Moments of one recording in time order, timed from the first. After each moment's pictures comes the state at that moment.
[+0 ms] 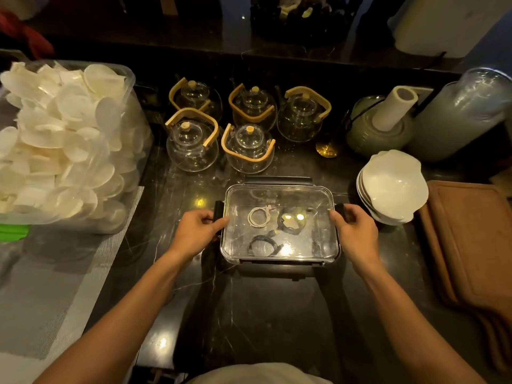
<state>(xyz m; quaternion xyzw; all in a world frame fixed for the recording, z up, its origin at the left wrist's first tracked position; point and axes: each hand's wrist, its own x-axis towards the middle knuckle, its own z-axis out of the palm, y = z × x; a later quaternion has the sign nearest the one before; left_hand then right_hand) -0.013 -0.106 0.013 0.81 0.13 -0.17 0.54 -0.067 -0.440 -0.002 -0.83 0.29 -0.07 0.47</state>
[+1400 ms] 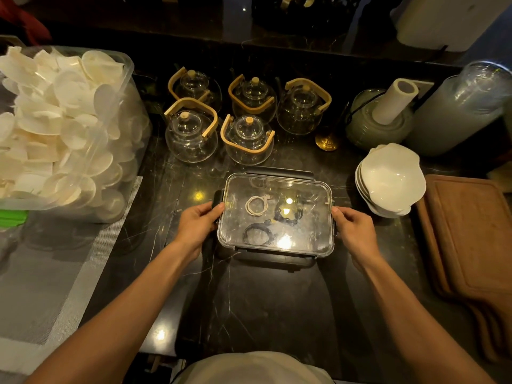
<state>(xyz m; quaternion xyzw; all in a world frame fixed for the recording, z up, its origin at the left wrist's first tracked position) -0.021 -0.114 -0.008 0.65 0.20 -0.19 0.71 -0.077 -0.445 0.000 -0.78 0.29 0.01 0.55</state>
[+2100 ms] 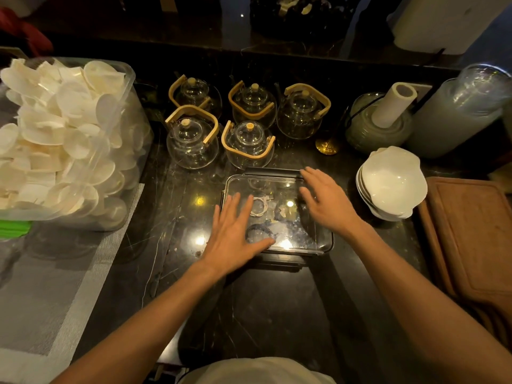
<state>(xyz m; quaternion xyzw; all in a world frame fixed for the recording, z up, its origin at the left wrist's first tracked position) -0.043 -0.158 0.008 0.94 -0.16 -0.13 0.26 -0.007 -0.418 0.027 -0.97 -0.03 0.04 0.24</state>
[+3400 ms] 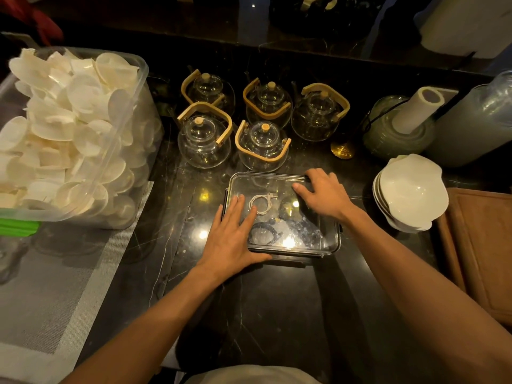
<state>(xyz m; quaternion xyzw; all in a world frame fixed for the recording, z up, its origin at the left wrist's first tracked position) -0.035 -0.131 -0.003 0.96 -0.22 -0.07 0.14 0.051 -0.397 0.010 -0.97 0.02 0.15 0.19</state>
